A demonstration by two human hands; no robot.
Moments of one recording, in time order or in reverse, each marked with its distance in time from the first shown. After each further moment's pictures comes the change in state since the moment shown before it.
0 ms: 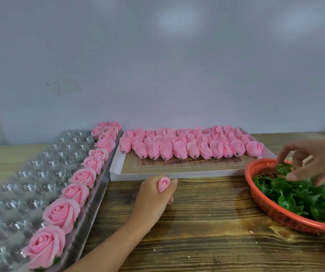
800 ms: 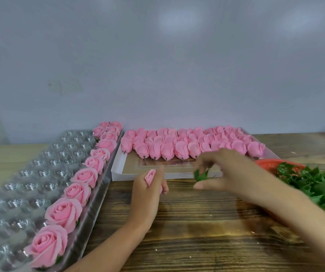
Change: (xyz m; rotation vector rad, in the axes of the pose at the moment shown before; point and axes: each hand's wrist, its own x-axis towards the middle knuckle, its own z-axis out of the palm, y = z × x) left_hand -0.002 0.005 -0.005 -0.255 0.215 0.035; right_hand -0.002 -0.134 0.131 -0.240 0.291 -0.554
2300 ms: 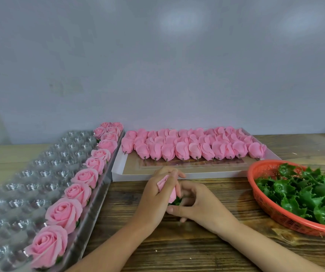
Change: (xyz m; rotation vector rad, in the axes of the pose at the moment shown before) left_hand -0.004 0.003 0.006 -0.004 -0.289 0.125; right_hand 0.005 -0.002 0.095 0.817 -0.007 0.091
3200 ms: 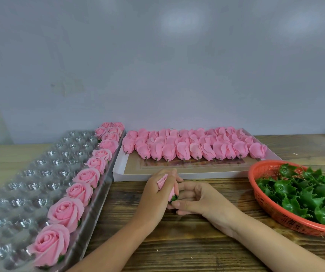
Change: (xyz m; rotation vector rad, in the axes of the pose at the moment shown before) left_hand 0.002 -0.004 -0.002 0.029 0.060 -0.112; right_hand 0.000 -0.004 -0.007 0.349 -0.076 0.170
